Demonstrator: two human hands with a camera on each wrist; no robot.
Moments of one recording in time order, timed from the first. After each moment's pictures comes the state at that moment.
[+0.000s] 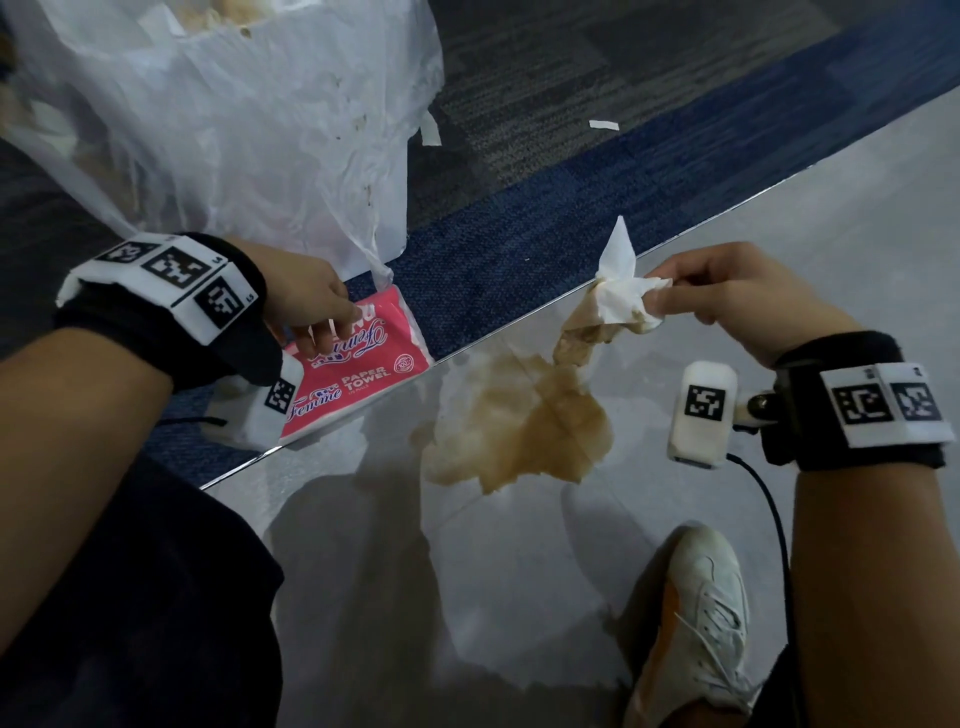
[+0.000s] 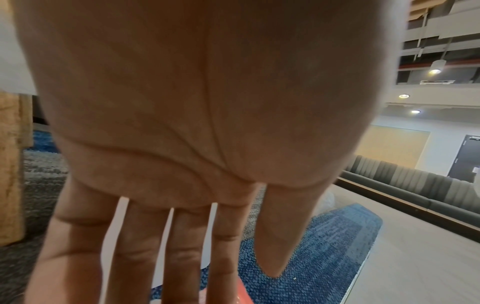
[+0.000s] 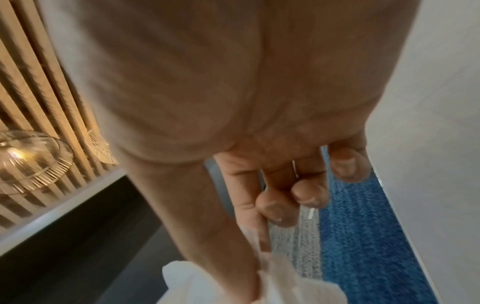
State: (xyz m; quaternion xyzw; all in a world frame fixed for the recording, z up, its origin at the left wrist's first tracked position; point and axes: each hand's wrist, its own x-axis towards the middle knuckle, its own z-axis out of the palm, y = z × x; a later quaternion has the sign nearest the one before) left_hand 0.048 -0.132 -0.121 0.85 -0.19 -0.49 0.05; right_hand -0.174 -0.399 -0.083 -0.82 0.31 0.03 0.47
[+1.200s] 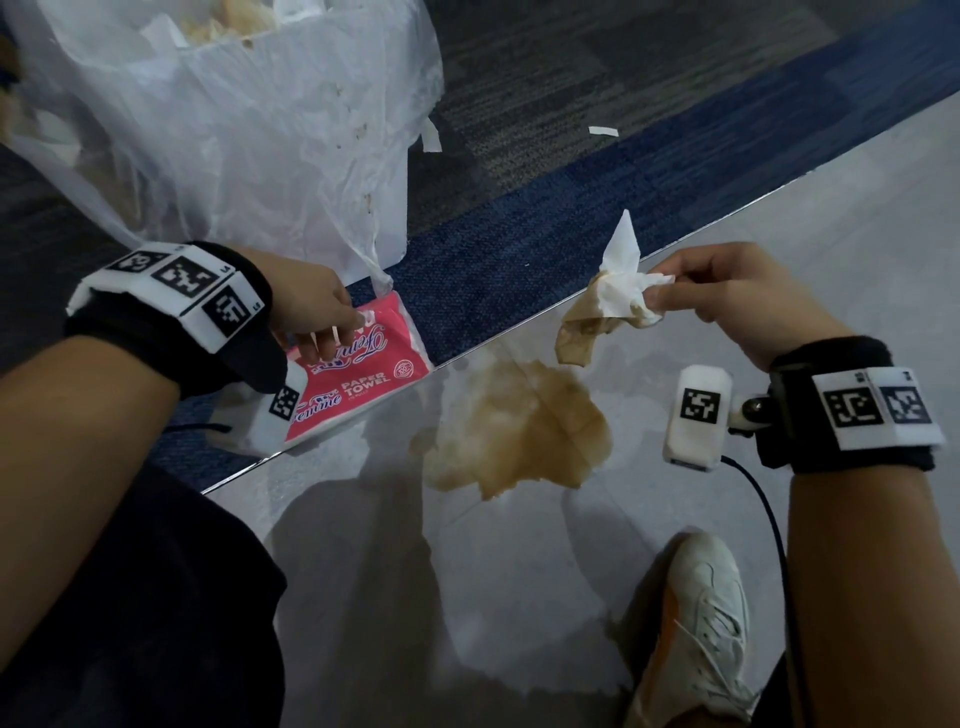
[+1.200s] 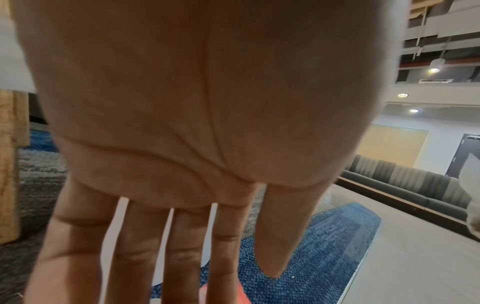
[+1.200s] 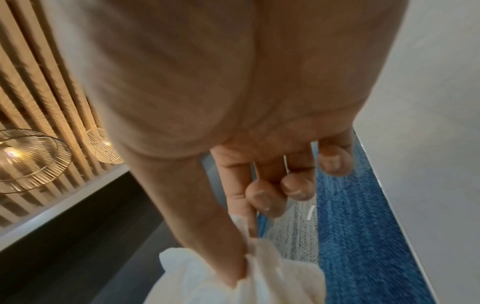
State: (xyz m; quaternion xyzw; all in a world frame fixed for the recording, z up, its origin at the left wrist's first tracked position) left_hand 0.047 -0.135 -0.123 0.85 -0.19 -0.49 0.04; right_hand -0.170 -0.398 -0.081 -0.83 0.31 0.00 0.47
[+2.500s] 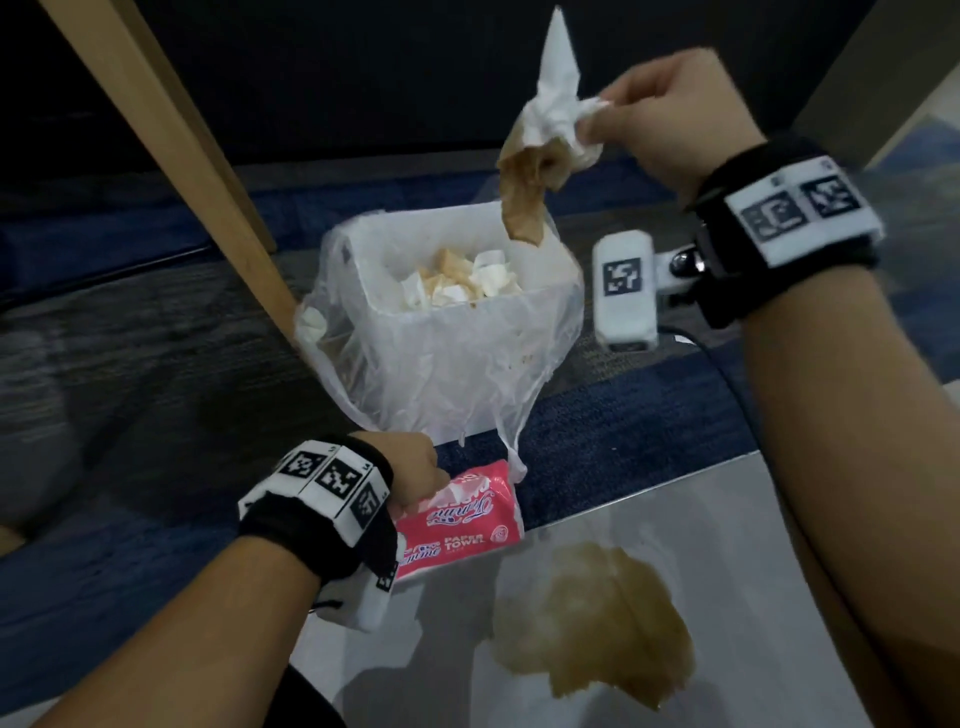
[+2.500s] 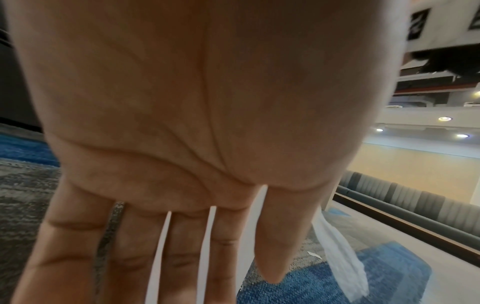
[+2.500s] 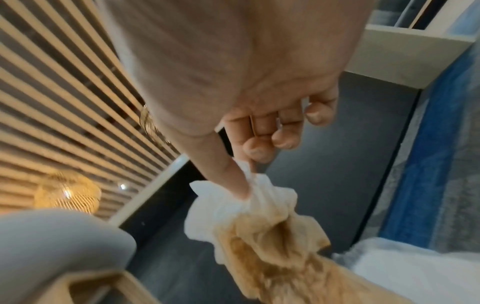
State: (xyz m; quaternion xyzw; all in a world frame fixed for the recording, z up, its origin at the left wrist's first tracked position) left_hand 0.057 -0.081 -0.086 0.86 -0.21 -0.46 0.06; right_hand 0.089 -0.305 0.097 -0.89 0.10 -0.20 0.40
